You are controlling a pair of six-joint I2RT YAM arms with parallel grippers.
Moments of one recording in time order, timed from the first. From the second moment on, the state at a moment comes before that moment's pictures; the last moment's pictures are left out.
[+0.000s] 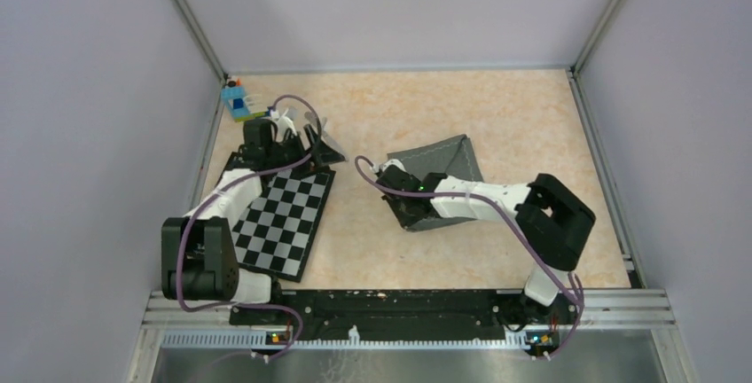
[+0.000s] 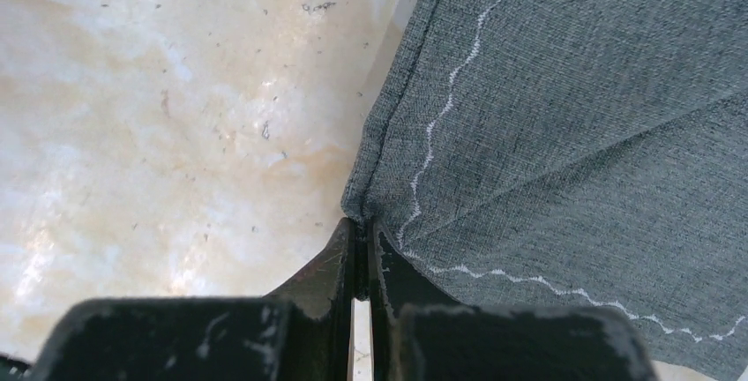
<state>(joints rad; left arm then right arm) 0.02 1.39 0.85 -0.14 0.81 -0.52 1.00 1.77 1.13 -0.53 0.26 0.37</state>
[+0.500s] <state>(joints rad) -0.24 1.44 0.59 0.35 0.68 -0.99 0.96 1.63 1.02 -0.45 0.16 0.33</state>
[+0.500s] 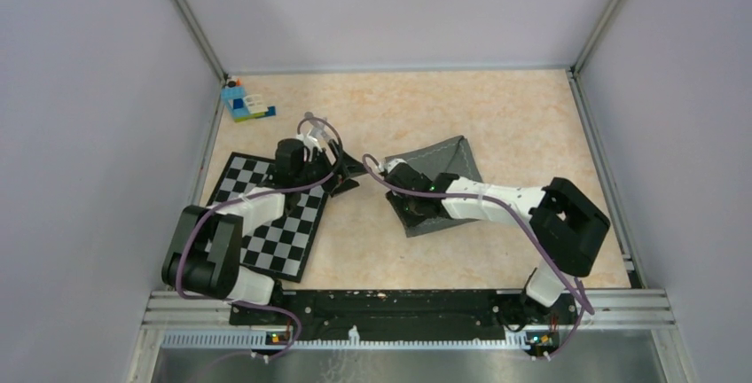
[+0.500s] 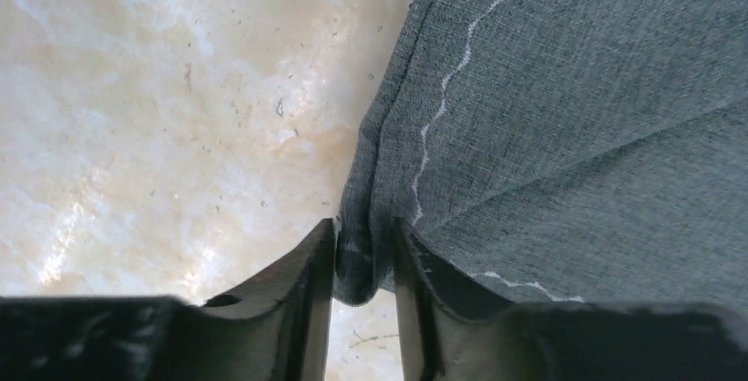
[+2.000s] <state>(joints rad) -0.14 1.34 0.61 0.21 0.72 -0.87 1.02 1.78 1.10 -0.52 0.31 0.33</state>
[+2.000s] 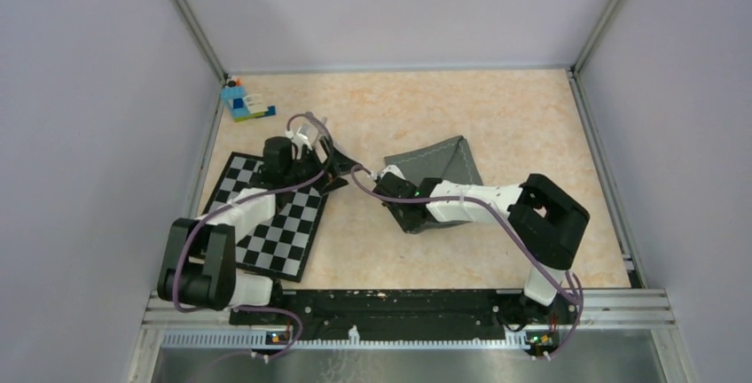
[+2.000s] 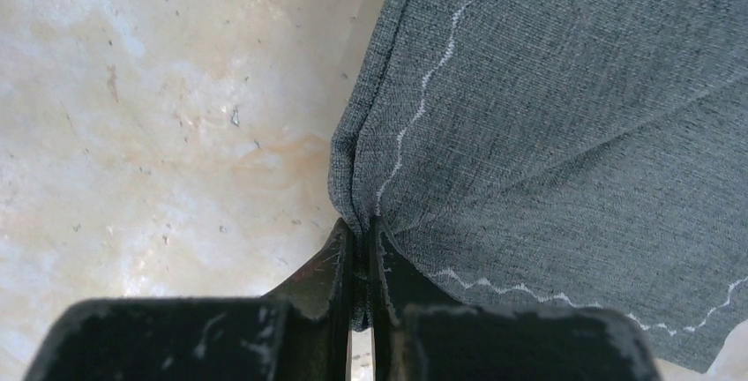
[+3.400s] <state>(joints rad) -0.56 1.88 0.65 0.79 0.16 -1.51 0.91 1.49 0.96 -0.43 0.15 0.29</state>
